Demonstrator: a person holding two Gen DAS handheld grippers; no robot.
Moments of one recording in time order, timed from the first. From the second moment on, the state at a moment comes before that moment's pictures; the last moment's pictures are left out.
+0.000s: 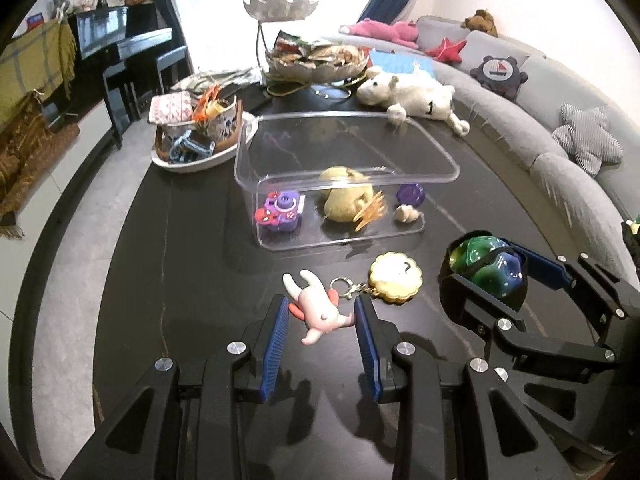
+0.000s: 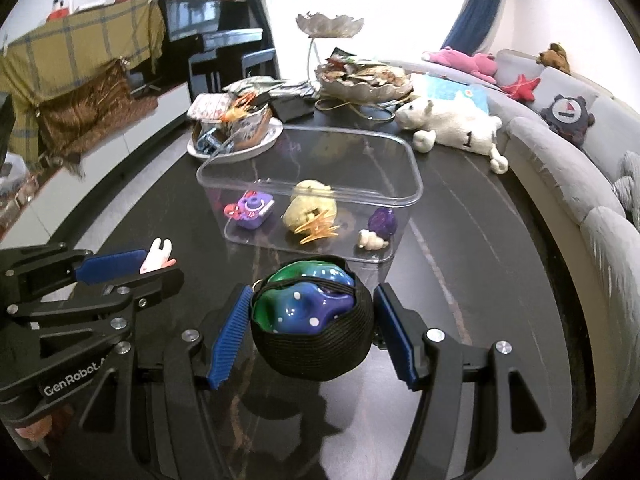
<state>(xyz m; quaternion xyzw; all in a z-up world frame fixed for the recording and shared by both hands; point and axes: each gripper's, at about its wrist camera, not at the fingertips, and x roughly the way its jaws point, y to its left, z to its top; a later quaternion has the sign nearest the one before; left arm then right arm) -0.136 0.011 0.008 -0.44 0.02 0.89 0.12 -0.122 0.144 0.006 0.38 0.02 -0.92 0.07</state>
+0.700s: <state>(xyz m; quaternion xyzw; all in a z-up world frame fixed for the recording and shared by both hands) -0.121 0.020 0.043 -0.41 0.03 0.91 0.12 -0.109 0.155 0.042 0.34 0.00 -0.94 0.06</state>
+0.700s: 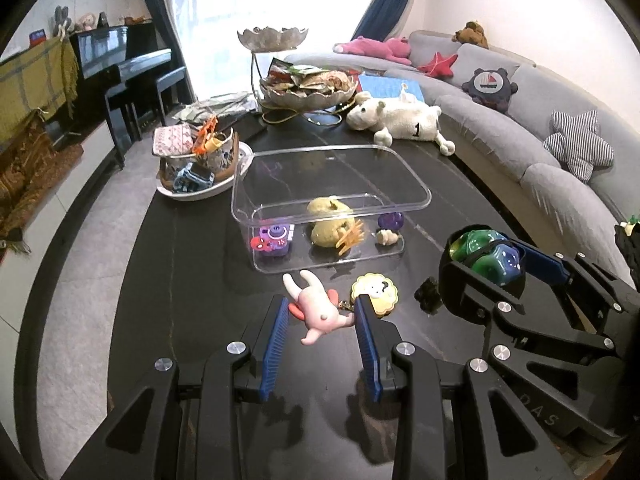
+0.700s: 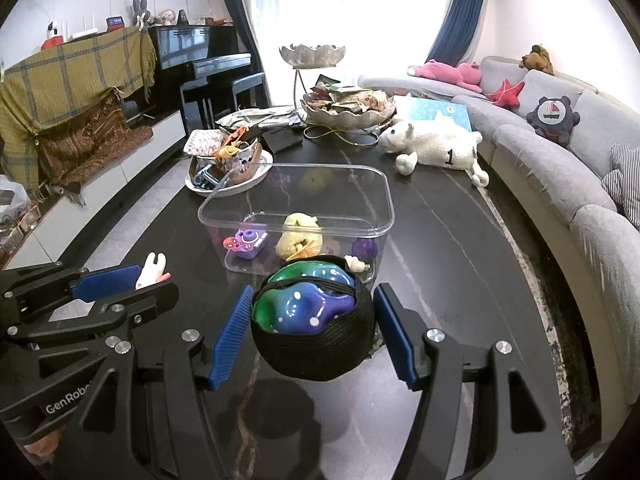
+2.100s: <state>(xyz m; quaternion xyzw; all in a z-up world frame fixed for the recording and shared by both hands) -0.256 0.034 0.082 -0.38 0.06 0.92 0.11 -0.247 0.164 0.081 0.33 0.03 -0.94 0.07</state>
